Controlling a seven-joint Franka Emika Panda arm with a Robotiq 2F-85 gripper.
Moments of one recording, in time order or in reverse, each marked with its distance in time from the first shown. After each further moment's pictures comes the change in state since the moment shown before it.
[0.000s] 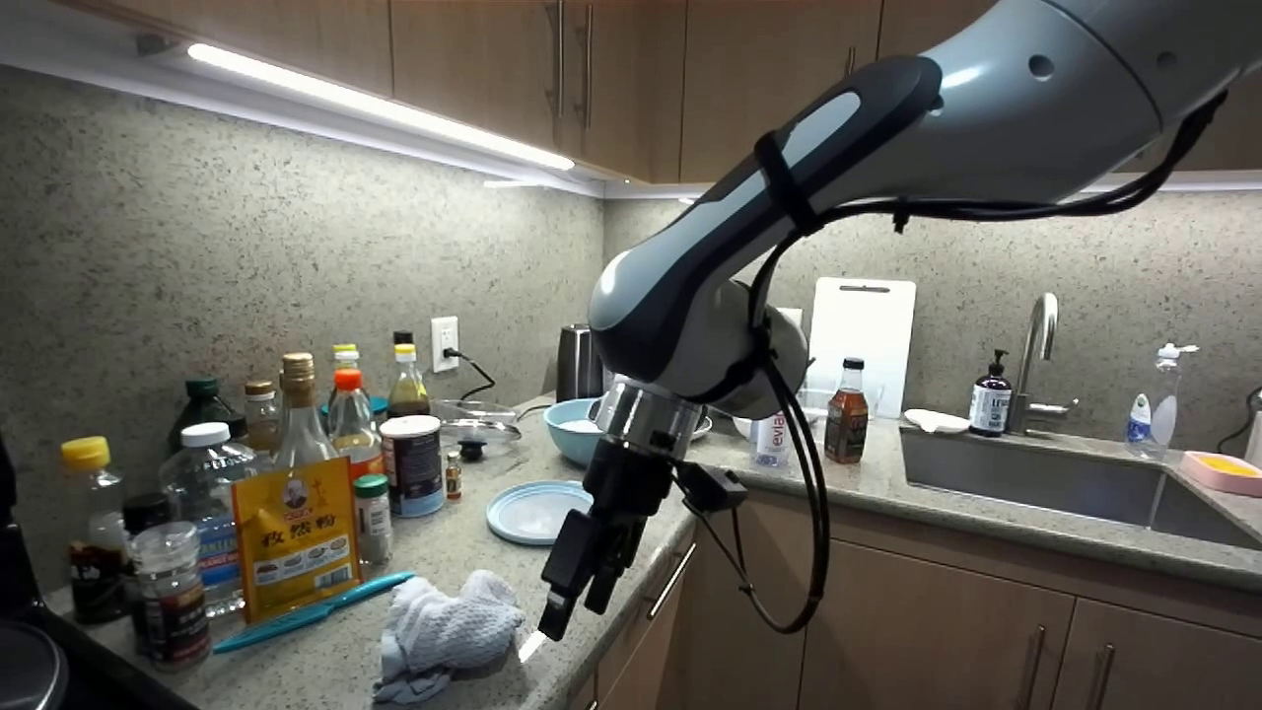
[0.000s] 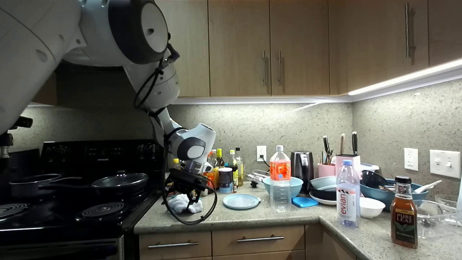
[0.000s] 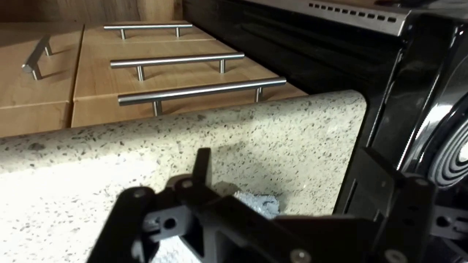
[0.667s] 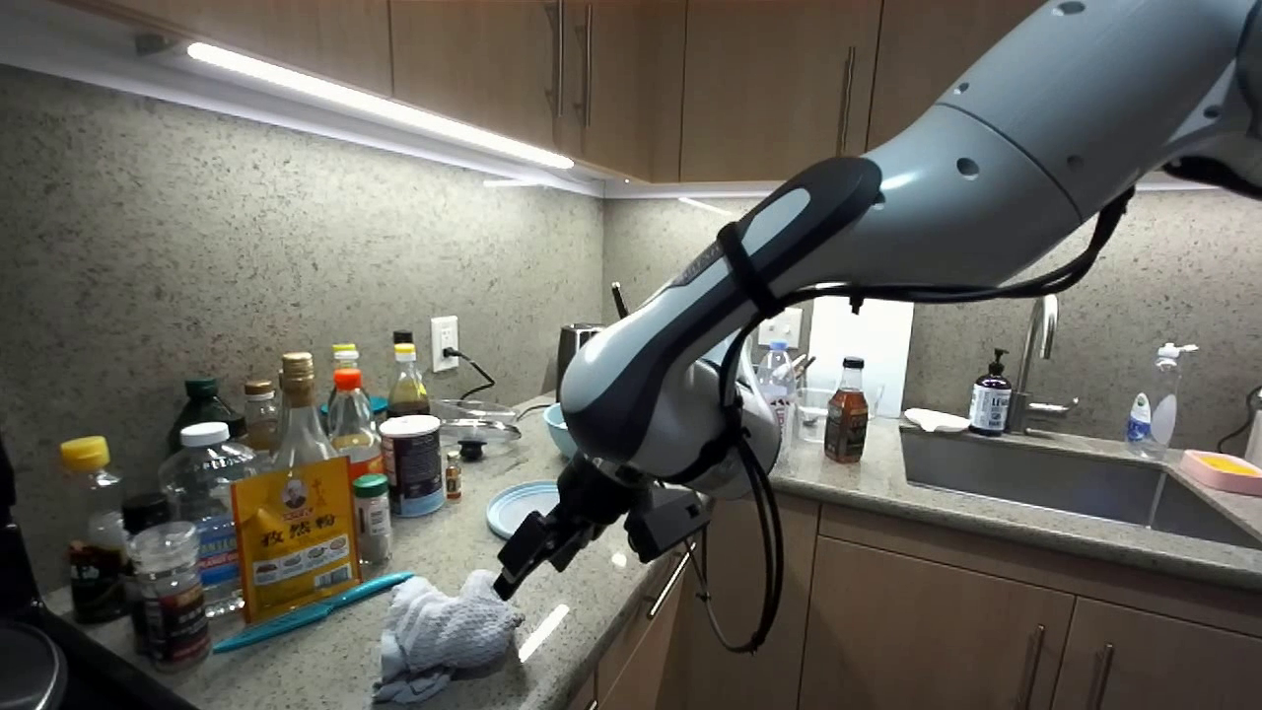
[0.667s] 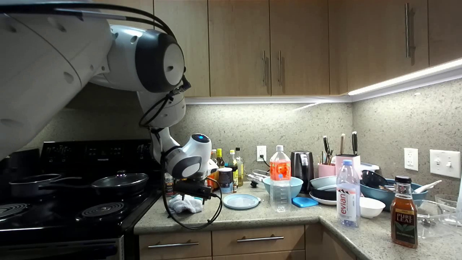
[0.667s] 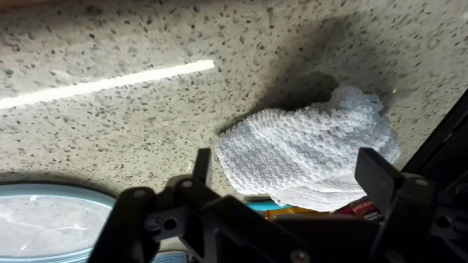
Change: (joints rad) arm -0.084 0.159 0.147 0.041 -0.011 0.543 0.021
